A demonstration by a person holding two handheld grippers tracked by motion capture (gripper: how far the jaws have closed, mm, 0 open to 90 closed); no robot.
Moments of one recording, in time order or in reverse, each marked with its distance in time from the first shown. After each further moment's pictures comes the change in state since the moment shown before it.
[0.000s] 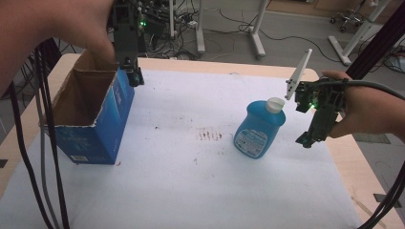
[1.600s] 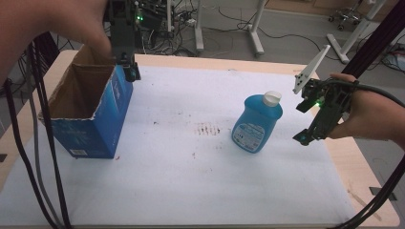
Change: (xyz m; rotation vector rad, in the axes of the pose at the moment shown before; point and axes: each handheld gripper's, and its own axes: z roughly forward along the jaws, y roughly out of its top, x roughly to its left) left arm -0.009 -0.002 -0.003 0.012 0.017 -0.009; right arm 0.010 -0.027 0.004 -0.196 0.036 0.109
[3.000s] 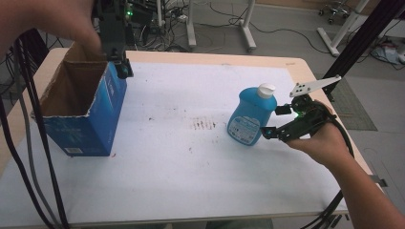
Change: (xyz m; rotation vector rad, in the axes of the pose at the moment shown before) left arm -0.003 -0.005 0.001 -0.014 -0.001 0.008; right arm 0.009 -0.039 0.076 -0.566 -0.083 0.295
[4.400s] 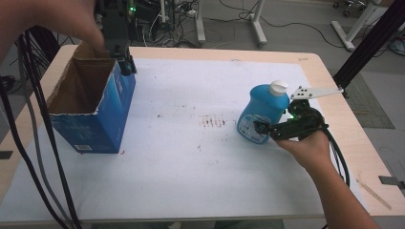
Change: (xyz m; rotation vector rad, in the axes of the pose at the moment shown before) left arm 0.005 -0.007 0.003 0.020 0.004 -0.014; right arm 0.003 -0.015 0.043 -0.226 -0.008 0.076
